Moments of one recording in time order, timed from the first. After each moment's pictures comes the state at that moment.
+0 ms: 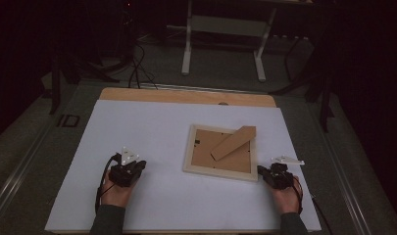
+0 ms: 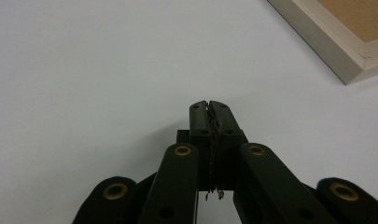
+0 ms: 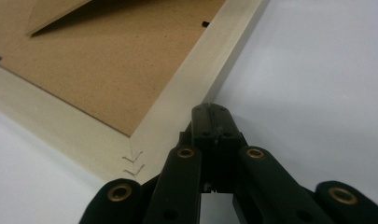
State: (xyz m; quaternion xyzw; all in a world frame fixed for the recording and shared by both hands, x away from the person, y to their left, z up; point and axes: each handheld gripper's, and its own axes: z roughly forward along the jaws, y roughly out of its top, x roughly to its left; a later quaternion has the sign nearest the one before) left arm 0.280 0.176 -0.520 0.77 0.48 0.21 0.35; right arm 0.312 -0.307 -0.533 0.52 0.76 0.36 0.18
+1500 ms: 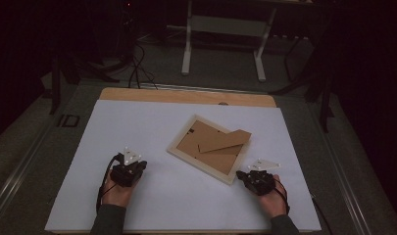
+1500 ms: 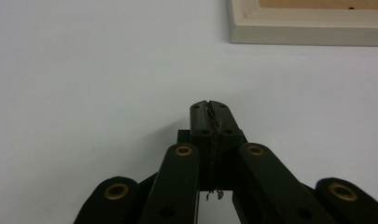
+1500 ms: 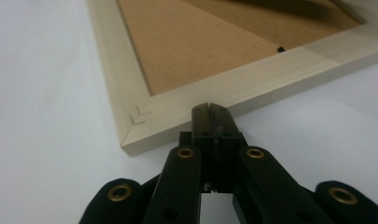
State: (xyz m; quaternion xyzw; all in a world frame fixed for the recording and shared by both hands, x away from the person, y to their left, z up) left arm 0.282 0.172 -0.522 0.78 0.48 0.22 0.34; right arm 0.295 -0.249 -0.529 0.38 0.83 0.37 0.16
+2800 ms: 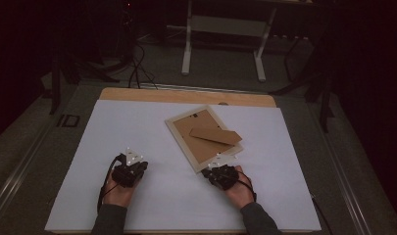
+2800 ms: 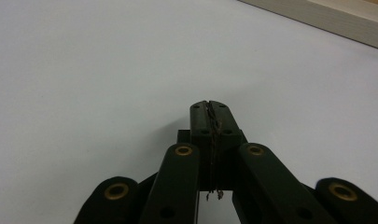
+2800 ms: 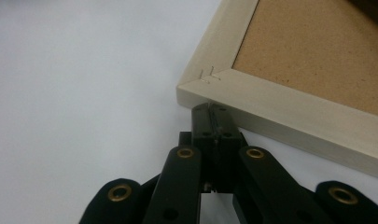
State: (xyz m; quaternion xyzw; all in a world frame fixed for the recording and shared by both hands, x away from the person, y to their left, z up) left arm 0.283 0.169 -0.525 0.78 0.48 0.22 0.33; right arm 0.314 -0.148 -0.535 0.28 0.88 0.36 0.12
